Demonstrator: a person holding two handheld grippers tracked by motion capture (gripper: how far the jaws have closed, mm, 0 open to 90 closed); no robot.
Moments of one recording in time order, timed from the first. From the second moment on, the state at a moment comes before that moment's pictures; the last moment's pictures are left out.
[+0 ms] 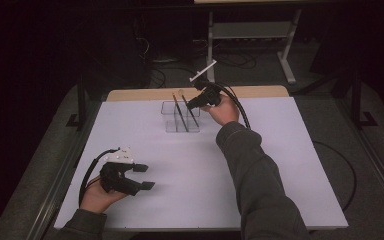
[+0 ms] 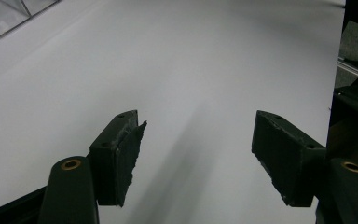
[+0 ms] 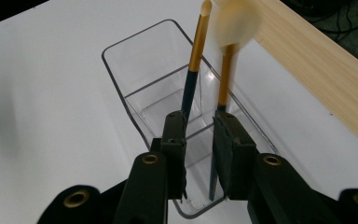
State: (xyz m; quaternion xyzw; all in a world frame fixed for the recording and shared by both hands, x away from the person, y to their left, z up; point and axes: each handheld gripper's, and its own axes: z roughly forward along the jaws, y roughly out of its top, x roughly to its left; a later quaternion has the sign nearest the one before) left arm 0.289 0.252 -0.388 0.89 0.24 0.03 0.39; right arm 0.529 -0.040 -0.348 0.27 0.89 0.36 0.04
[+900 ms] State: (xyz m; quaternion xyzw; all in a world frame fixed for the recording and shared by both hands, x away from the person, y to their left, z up) left arm 0.286 0.248 -0.387 0.89 0.24 0.03 0.39; right arm 0.507 -0.062 -0.343 0.29 0.87 0.39 0.04
